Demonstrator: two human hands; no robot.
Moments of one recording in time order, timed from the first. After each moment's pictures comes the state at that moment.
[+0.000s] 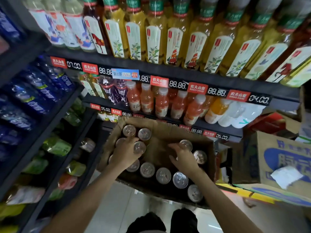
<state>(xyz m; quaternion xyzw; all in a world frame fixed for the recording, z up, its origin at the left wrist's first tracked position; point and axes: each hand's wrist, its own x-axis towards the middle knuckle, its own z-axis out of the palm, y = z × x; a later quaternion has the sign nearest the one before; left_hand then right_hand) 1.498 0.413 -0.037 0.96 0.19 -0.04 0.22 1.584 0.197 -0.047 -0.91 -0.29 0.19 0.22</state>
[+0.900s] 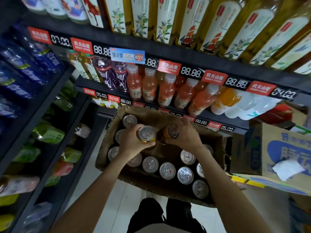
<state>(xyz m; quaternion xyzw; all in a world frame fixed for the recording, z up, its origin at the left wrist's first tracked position) 1.522 0.422 -0.067 0.87 0.25 0.03 0.43 1.632 0.243 -0.037 -0.93 -0.25 0.20 0.20</state>
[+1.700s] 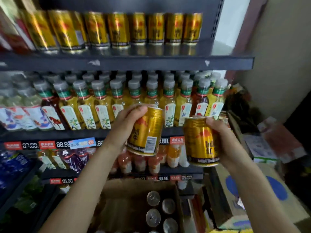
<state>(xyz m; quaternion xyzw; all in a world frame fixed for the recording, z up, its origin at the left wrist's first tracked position) 1.613 0.297 0.255 0.74 -0.04 0.10 0.67 1.625 0.062 0.246 -0.64 -0.08 0.12 0.75</state>
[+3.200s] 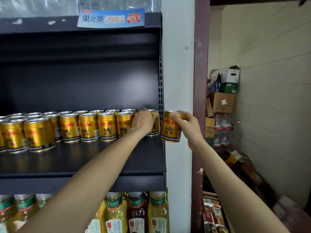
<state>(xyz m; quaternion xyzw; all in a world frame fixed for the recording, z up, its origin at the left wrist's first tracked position) 1.987 0.076 0.424 0.93 0.08 0.33 0.11 1.985 -0.076 0.394 -0.66 -0.19 -0.15 0.71</state>
